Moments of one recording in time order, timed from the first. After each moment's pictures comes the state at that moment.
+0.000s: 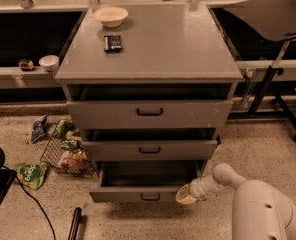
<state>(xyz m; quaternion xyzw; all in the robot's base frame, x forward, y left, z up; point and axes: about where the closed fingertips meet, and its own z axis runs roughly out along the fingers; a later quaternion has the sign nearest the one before) 0.559 -0.161 0.191 -0.60 0.69 0.31 0.25</state>
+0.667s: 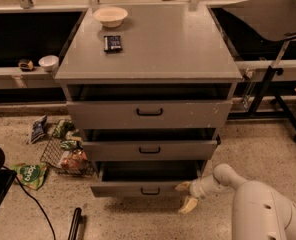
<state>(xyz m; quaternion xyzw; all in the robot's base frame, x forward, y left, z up) 0.558 -0.162 0.191 -0.61 0.69 0.32 0.25</state>
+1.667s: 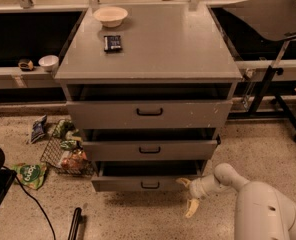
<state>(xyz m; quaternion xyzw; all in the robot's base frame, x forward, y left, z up) 0.547 -0.156 0.205 -0.63 0.65 0.33 0.27</state>
